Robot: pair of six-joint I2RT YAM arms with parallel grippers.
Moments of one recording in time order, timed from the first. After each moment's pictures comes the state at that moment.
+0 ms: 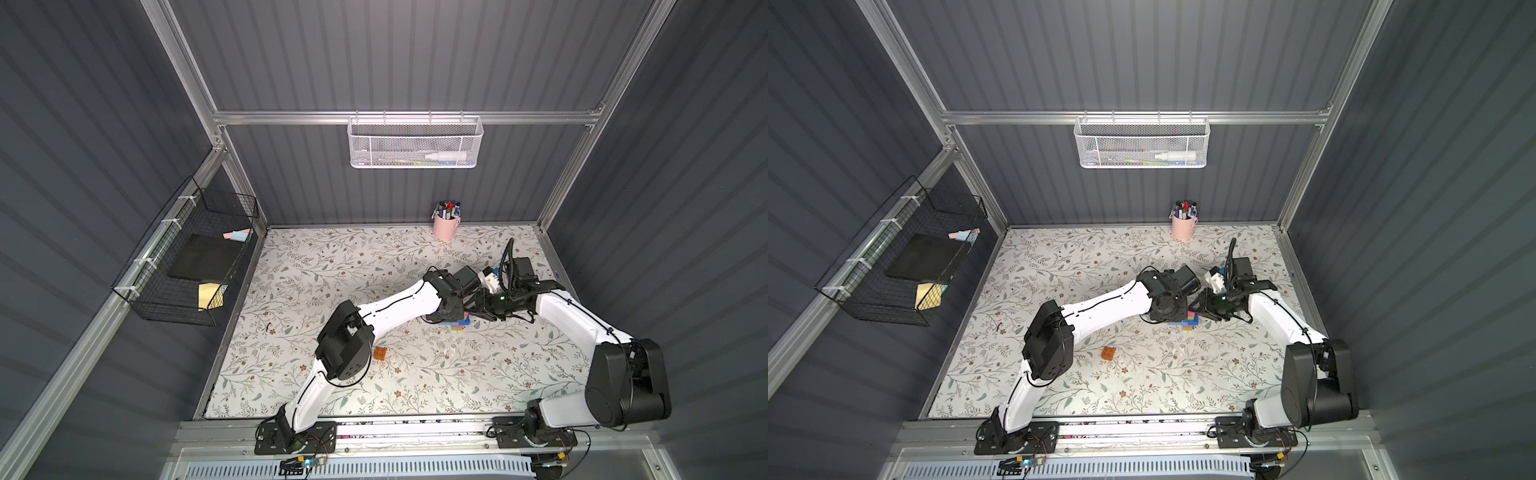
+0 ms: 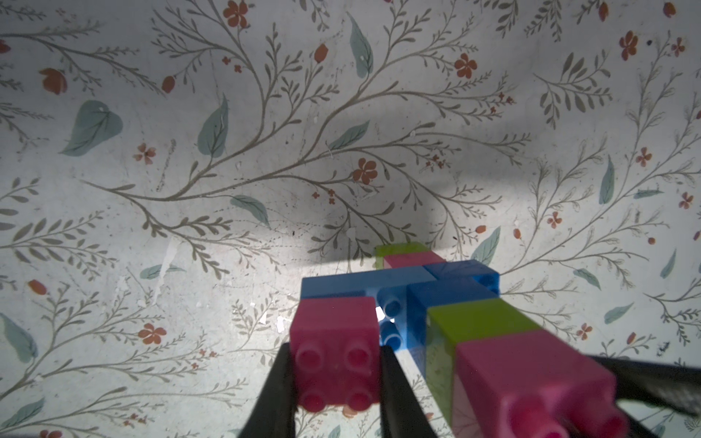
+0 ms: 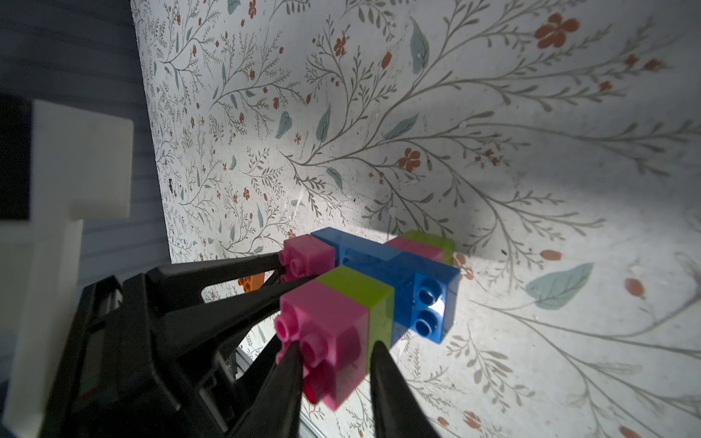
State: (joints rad) left arm -1.01 2.21 1.97 -0.99 -0.10 -0.90; right arm 0.16 1.43 0.93 -0.65 -0.65 0.33
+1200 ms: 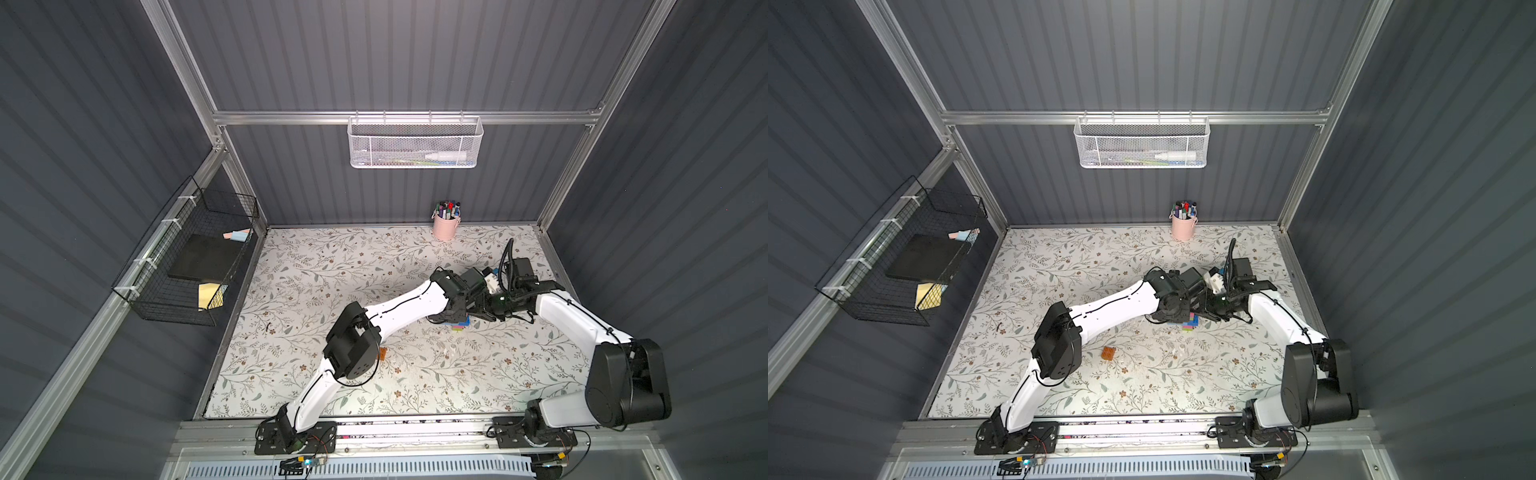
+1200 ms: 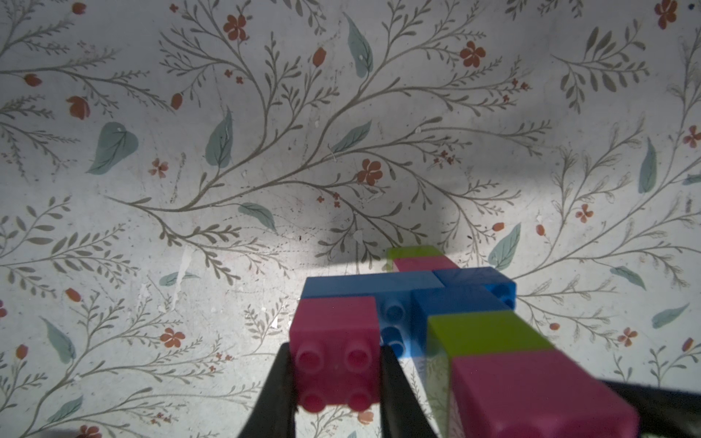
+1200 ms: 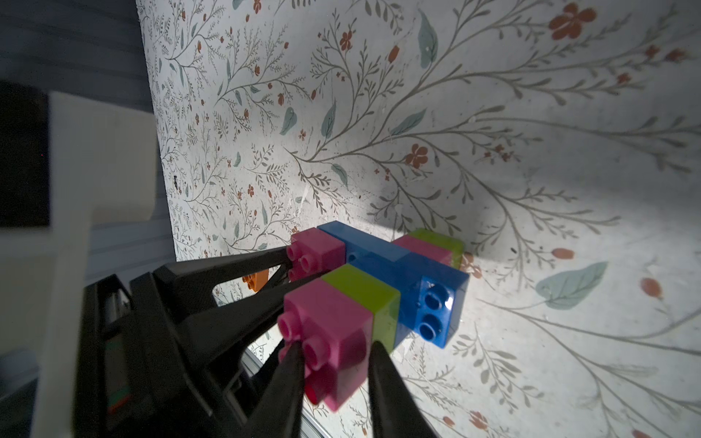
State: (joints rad) left arm -1.03 2.28 2.08 -1.09 -0.15 -0.85; right arm 0.16 1.43 0.92 -0.65 -0.67 0.33
